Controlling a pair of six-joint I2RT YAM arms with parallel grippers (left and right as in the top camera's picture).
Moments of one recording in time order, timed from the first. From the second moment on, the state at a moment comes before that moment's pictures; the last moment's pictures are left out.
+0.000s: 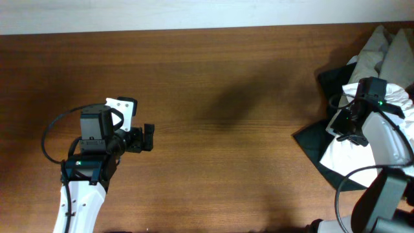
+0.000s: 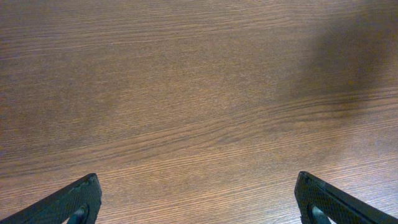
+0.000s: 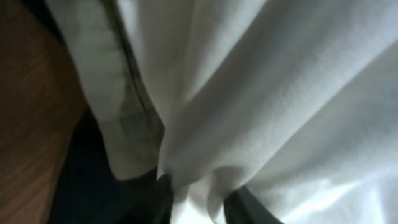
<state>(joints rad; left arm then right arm) -0.02 1.10 0.83 -0.56 0.16 0.07 -0.36 1.64 1.10 -0.78 0.18 0.31</state>
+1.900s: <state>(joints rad) -0.02 1.17 0.83 -0.51 0.29 0.07 0.43 1.81 1.04 -0.57 -0.16 0.07</state>
